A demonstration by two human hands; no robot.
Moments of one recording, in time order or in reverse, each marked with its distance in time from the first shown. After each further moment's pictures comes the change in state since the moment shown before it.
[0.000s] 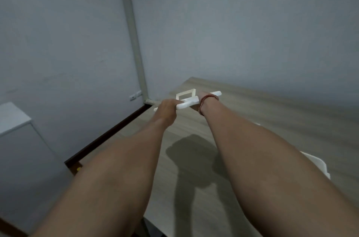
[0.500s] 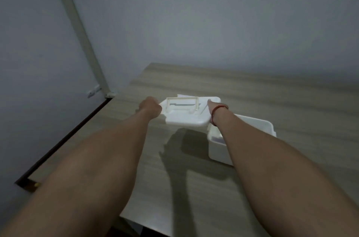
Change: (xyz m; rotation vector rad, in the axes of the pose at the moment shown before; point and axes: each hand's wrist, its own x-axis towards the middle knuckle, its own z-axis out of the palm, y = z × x) left_hand 0.022 0.039 0.078 -0.023 -0.273 -0.349; right_hand 0.029 0.030 -0.184 -0.106 0.425 -0.040
